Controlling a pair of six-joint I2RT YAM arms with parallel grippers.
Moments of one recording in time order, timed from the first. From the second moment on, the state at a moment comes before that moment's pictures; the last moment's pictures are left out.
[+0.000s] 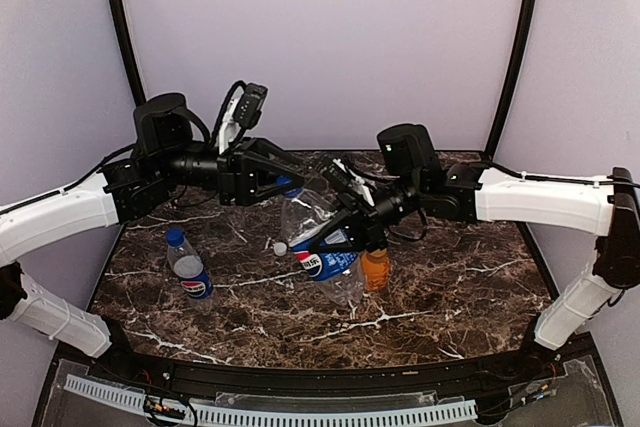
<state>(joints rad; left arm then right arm) -0.79 1.28 1.11 0.15 0.88 -0.30 0.92 1.55 1.20 -0.11 -1.04 -0.06</state>
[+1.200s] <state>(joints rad) -0.80 1.28 1.11 0.06 0.26 -0.50 0.93 1.55 1.22 -0.12 -0.39 0.00</state>
